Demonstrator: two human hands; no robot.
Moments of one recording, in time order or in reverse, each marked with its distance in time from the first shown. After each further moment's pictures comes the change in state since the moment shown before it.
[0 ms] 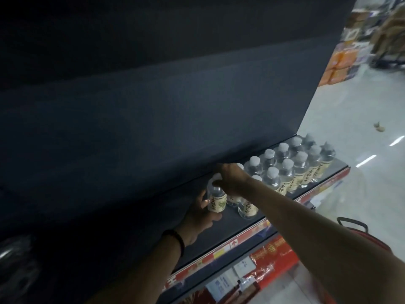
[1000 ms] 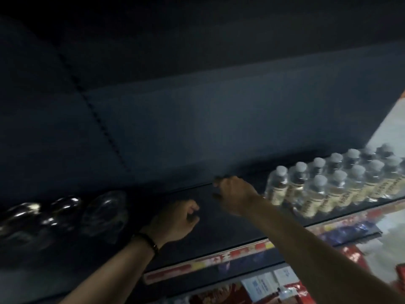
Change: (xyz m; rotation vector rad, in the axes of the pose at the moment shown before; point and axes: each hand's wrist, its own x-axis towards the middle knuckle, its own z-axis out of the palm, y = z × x) left_hand -0.170 -0.041 -0.178 0.945 0.337 0.096; right_hand -0.060 -0.169 0.070 -0.173 -0.005 -0.288
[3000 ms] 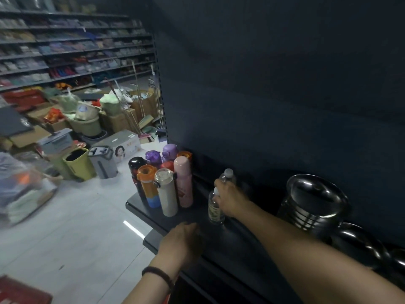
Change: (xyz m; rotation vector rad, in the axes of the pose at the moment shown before) left_hand -0.451 -0.786 -0.236 -0.071 0.396 -0.715; right_hand 0.206 -1.009 0.278 -0.128 -0.091 -0.689
